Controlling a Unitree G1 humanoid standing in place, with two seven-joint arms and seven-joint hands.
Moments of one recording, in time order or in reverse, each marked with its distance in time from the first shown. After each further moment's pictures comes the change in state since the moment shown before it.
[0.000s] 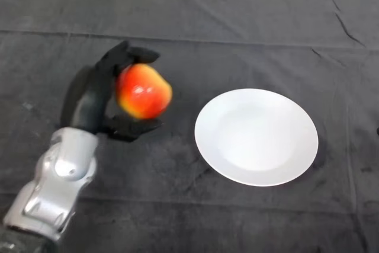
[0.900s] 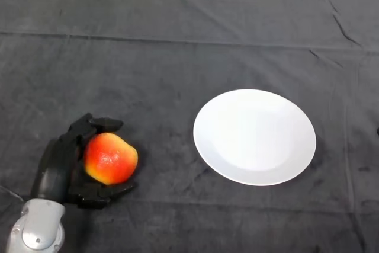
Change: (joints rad) left arm 0.350 0.087 0.120 -0.087 -0.121 -0.043 -0.029; right arm 0.000 0.000 0.000 0.001 0.000 0.000 0.002
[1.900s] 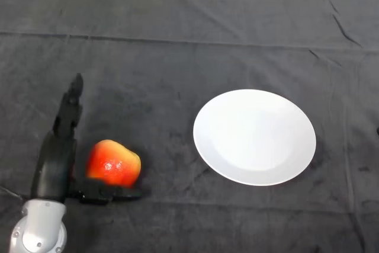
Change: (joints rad) left arm 0.043 -0.011 -0.005 0.018 -0.045 -0.142 0.029; right arm 0.000 0.000 0.000 0.000 0.000 0.000 0.003
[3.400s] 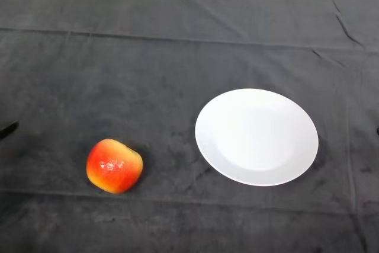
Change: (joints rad) left arm -0.222 0.068 0.354 0.347 -0.130 -0.318 0.129; right arm 0.000 0.000 0.000 0.001 0.000 0.000 0.003
